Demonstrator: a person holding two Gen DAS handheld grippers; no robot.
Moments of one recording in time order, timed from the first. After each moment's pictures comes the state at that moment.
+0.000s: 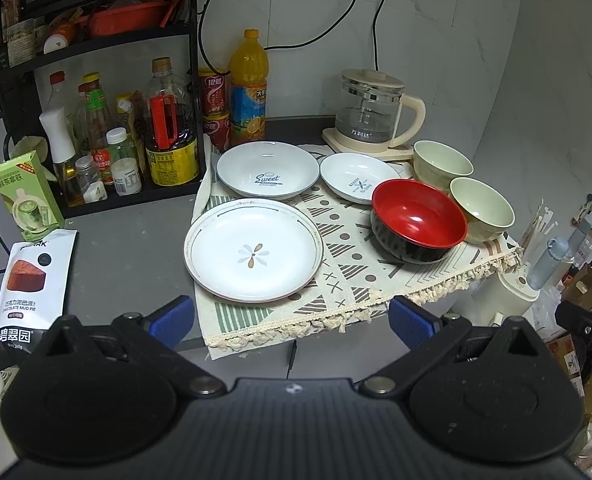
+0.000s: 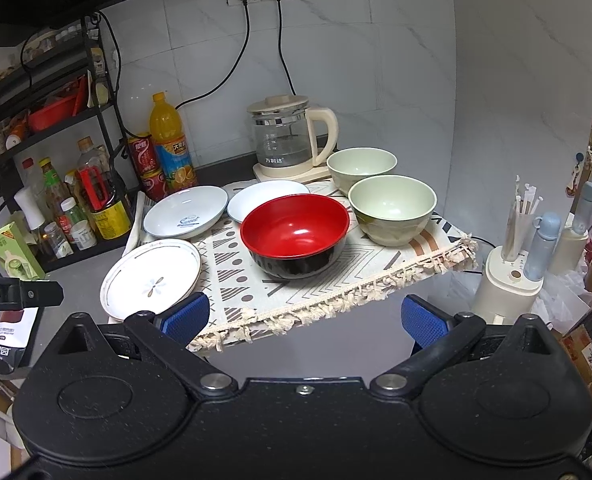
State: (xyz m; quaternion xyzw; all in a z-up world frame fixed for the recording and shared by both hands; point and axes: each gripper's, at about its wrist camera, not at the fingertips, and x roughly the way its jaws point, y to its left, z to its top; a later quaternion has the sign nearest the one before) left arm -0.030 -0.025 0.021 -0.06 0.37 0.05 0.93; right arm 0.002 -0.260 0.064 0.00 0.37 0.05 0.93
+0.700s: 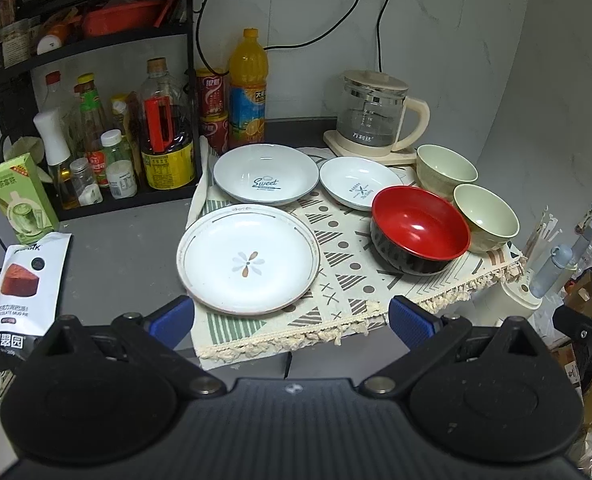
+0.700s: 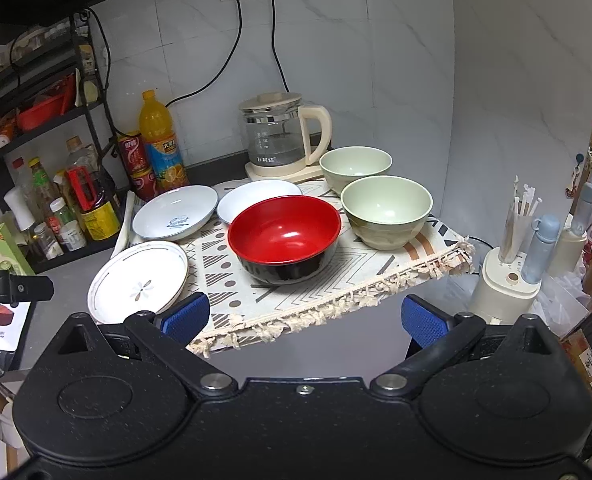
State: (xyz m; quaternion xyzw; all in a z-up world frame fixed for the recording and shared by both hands) left arm -0.003 -0.031 0.021 -0.06 0.37 0.06 0.92; right arm 0.023 -0.265 0.059 0.00 0.38 0.05 0.92
